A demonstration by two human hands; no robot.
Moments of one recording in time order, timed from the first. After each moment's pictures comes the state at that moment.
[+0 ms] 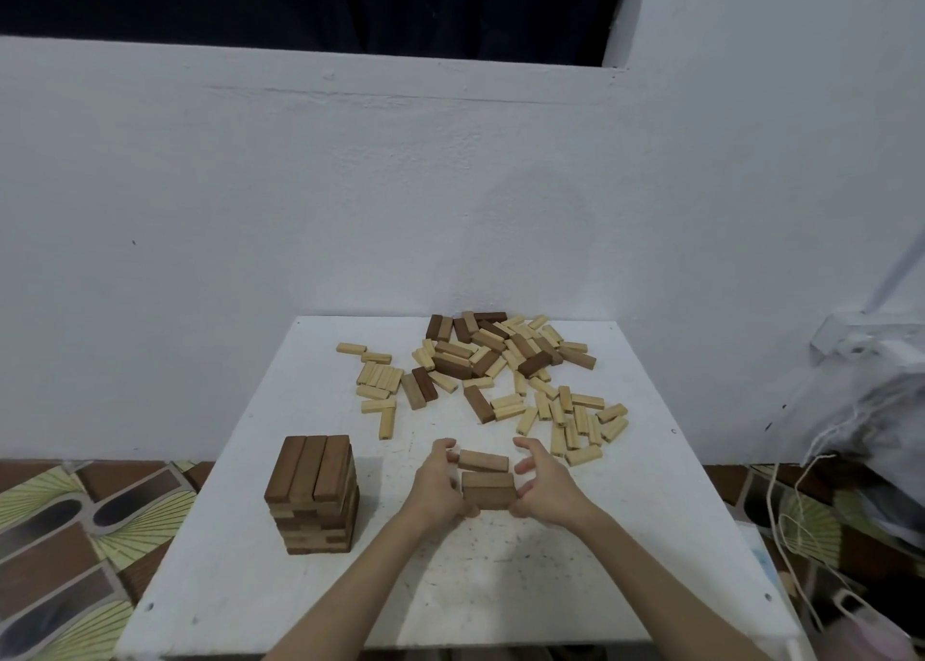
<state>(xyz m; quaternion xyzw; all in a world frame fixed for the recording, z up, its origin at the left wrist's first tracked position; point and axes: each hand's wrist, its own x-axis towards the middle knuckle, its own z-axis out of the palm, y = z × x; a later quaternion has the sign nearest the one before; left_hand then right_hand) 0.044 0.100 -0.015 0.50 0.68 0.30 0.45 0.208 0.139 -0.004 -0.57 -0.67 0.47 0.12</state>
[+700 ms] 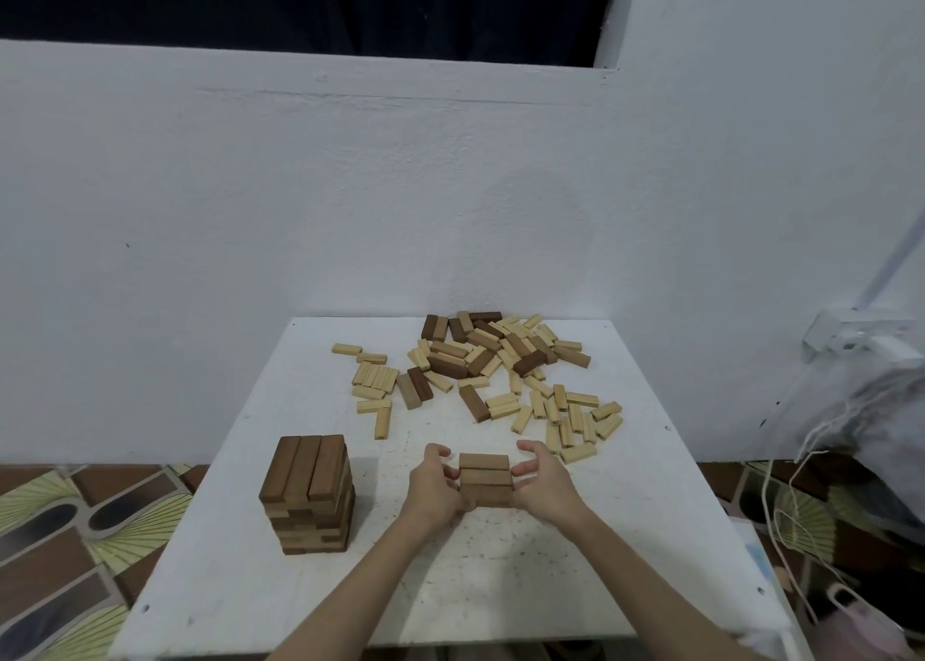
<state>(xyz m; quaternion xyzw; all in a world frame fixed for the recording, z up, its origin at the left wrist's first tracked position) 0.050 0.099 -0.012 0.44 0.70 0.32 0.45 0.207 0.135 -0.012 -0.61 -0.59 0.50 0.21</state>
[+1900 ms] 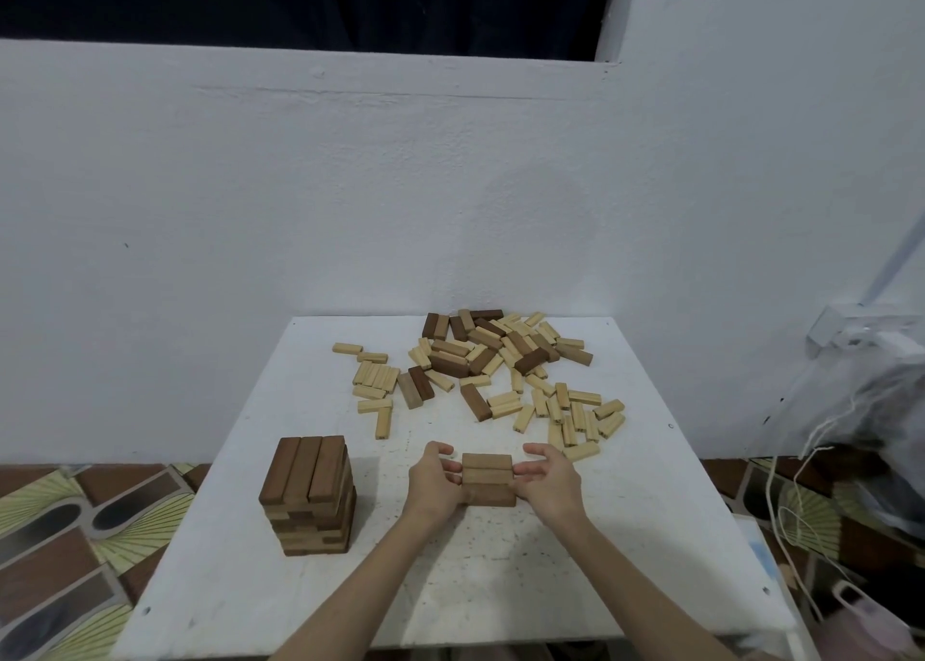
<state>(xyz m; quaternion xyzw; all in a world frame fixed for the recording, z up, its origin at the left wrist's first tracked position) 0.051 0.102 -0.013 0.43 0.71 0.36 0.42 0.205 0.136 -0.028 -0.65 -0.53 0.45 0.31</state>
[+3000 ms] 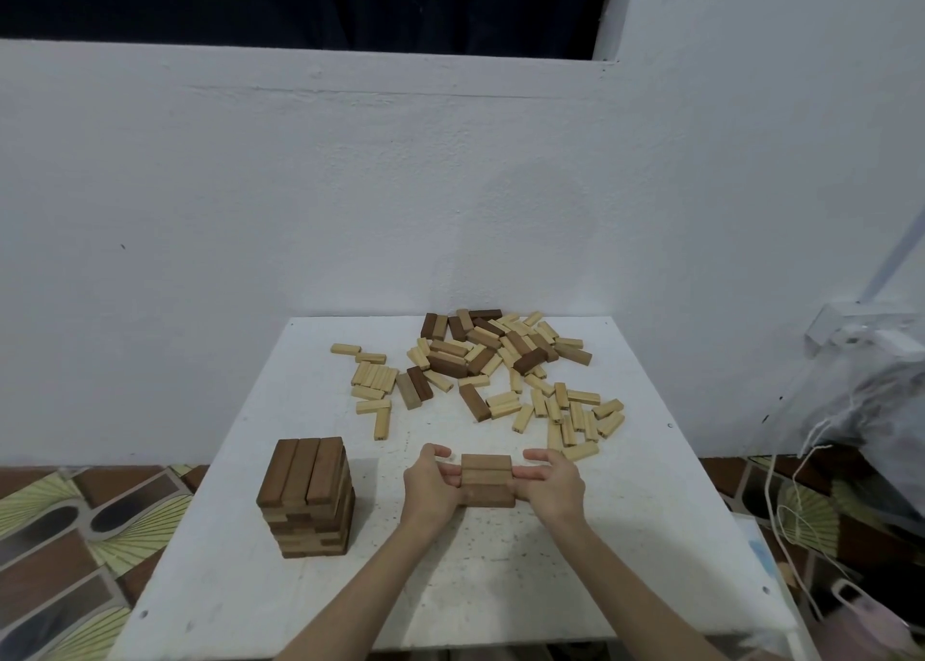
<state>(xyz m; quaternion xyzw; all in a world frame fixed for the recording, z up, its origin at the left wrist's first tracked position) 0.051 0.097 -0.015 0.43 0.72 0.38 0.40 0.204 0.132 -0.032 -0.66 -0.49 0.45 0.34</state>
